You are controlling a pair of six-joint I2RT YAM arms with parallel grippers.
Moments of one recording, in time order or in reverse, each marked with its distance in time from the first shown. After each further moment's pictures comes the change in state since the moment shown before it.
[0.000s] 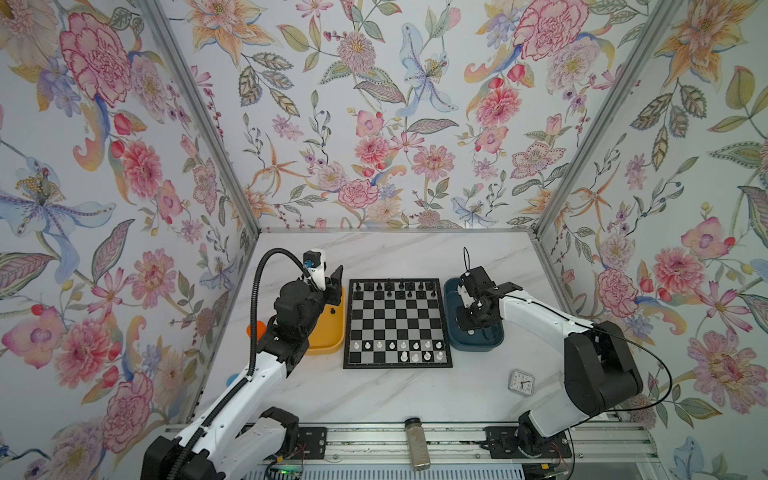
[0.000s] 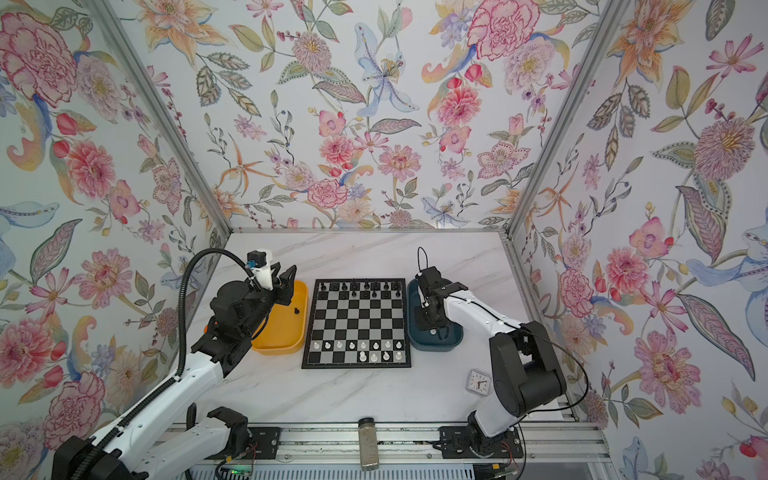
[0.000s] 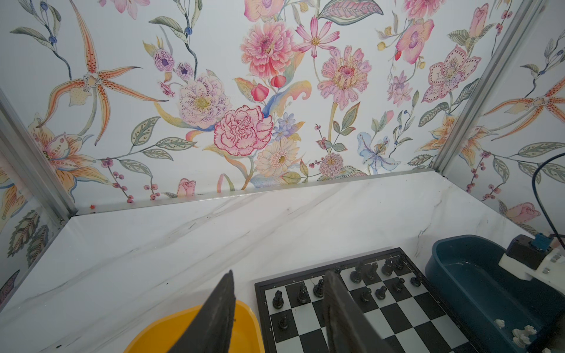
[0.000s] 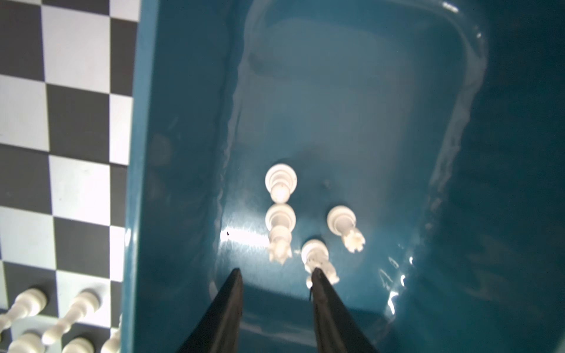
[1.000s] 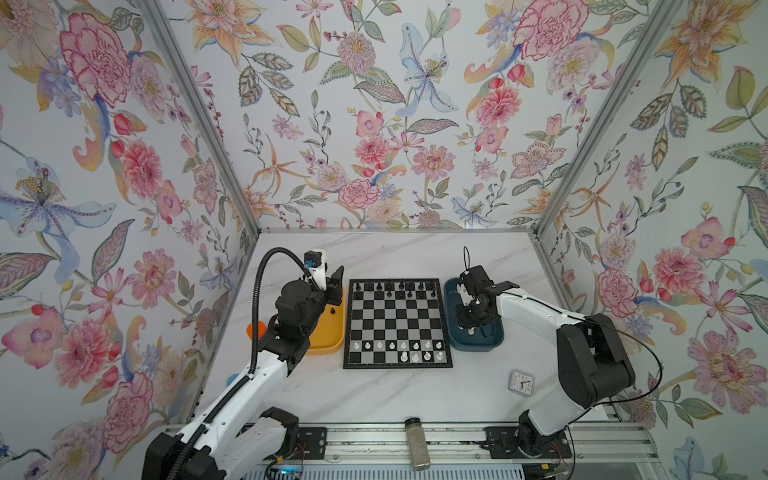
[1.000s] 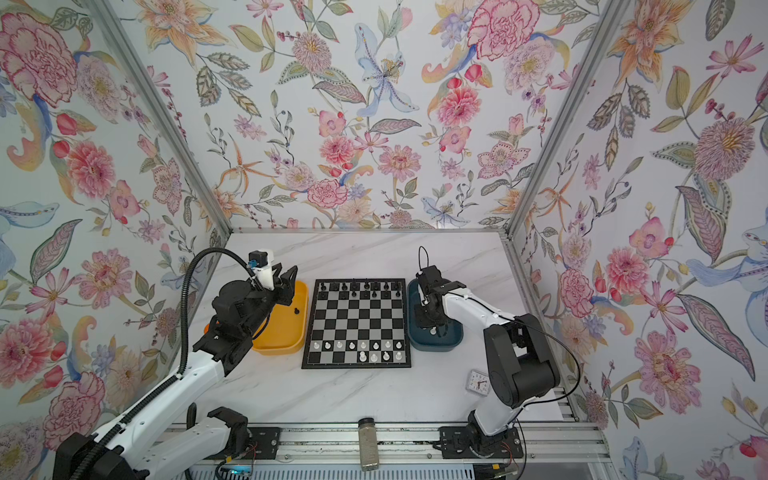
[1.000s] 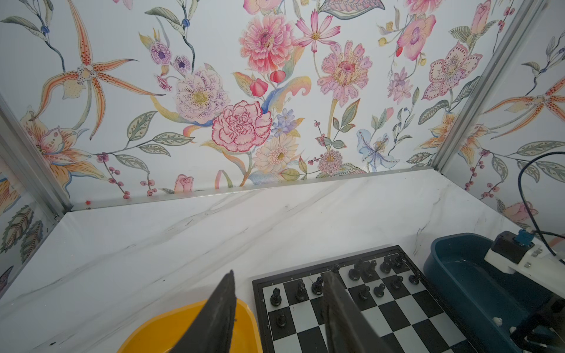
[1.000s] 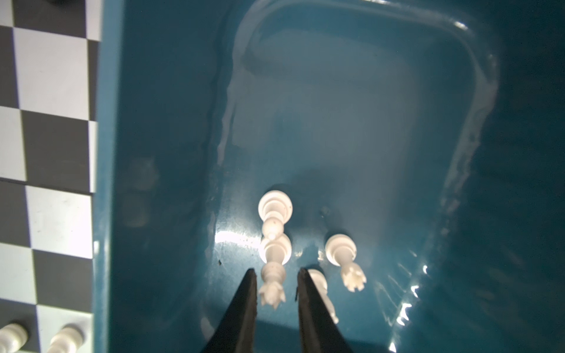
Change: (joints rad) left arm 0.000 0.016 0.000 0.006 0.005 -0.011; right arm -0.017 0.045 0.007 0.044 -0.010 -0.008
